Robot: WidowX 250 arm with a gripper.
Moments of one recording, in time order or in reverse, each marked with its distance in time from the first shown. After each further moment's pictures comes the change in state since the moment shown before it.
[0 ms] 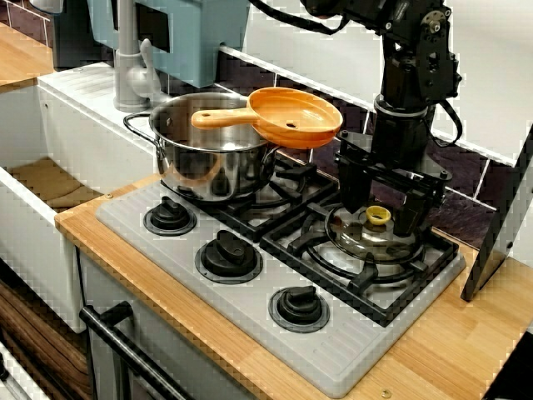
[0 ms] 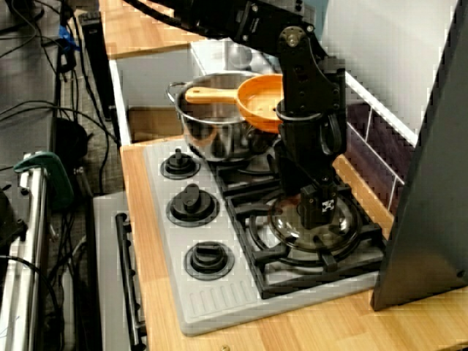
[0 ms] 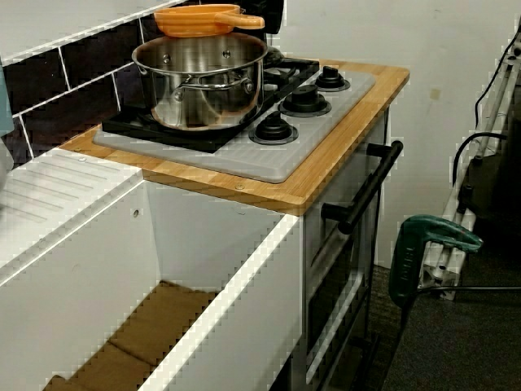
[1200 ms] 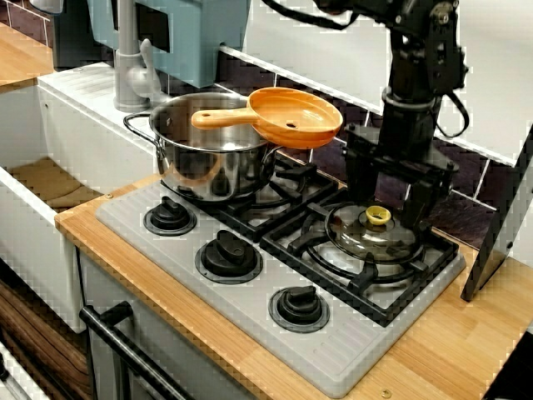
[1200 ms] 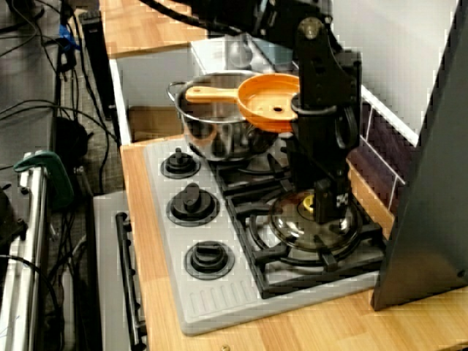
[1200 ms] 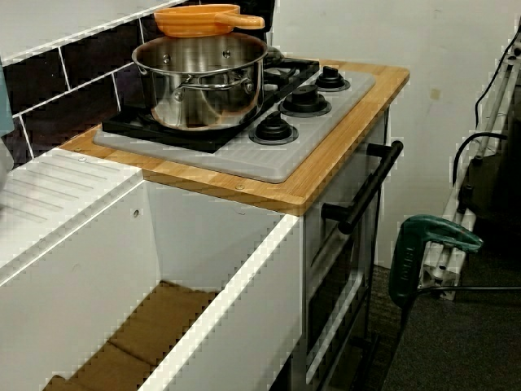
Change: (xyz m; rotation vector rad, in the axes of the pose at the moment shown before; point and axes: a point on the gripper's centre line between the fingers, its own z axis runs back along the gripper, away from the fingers) arm 0.012 0.002 -0.004 0.006 0.018 0.012
